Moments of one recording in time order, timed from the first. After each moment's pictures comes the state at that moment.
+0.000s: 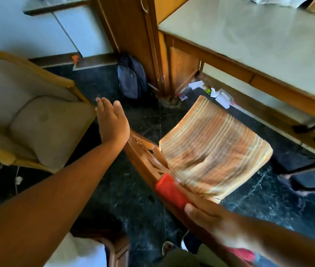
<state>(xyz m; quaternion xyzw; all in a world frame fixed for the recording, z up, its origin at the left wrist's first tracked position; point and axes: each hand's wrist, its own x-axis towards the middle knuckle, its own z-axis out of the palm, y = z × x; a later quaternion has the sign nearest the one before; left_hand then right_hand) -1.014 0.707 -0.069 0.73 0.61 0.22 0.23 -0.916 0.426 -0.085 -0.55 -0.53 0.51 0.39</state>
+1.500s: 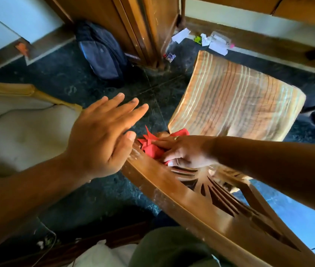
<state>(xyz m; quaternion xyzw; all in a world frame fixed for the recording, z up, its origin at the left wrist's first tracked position) -1.030 0.809 -0.049 1.00 0.05 -0.02 0.06 -0.874 0.638 -0.199 -0.55 -0.74 0.36 0.16</state>
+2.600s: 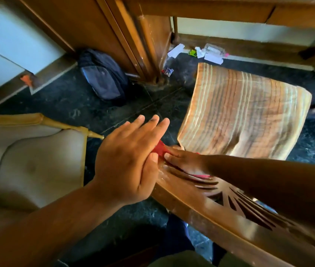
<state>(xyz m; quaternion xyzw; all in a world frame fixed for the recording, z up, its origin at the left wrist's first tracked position) -1.030 0.808 -0.047 0.99 0.05 0.01 0.11 -0.918 0.683 -0.223 -0.59 -0.37 0.60 0.38</state>
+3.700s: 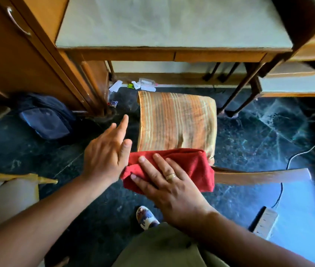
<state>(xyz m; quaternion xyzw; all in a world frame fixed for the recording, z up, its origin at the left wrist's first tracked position) -1.038 0.820 -0.049 0.98 -0.01 0.05 0.18 -1.068 0.605 -0.049 -0.90 -0.44 0.06 0.00</state>
